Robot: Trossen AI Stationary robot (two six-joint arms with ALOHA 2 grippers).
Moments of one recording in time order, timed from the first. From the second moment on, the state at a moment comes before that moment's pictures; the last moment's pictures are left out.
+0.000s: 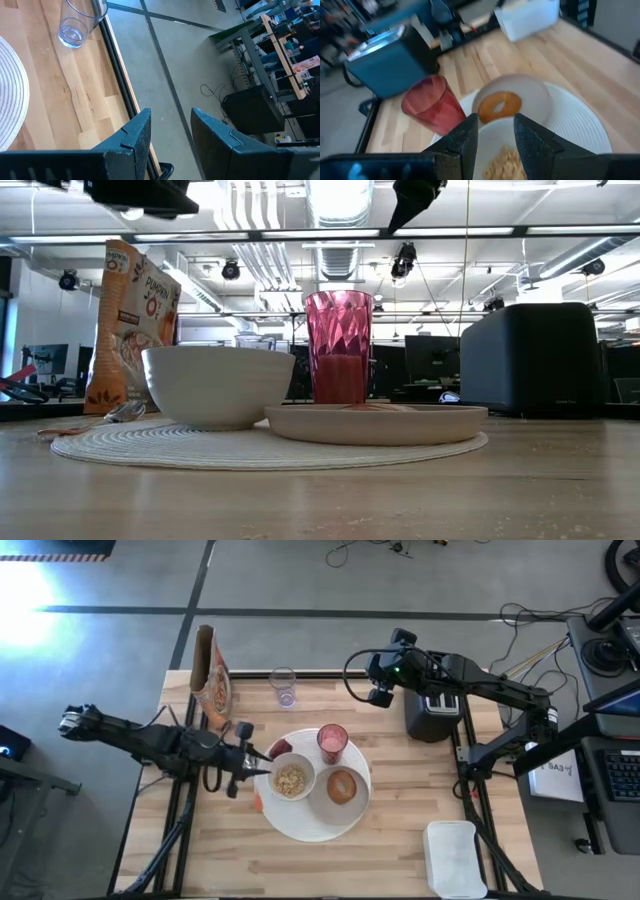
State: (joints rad) left arm -0.23 0.81 0.68 -0.29 -0.15 0.31; right arm -0.27 1.45 1.65 -0.90 0.54 -0.37
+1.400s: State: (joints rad) left arm -0.23 0.69 0.09 0.48 -0.26 0.37; right arm -0.27 1.45 1.65 -0.90 0.54 -0.37
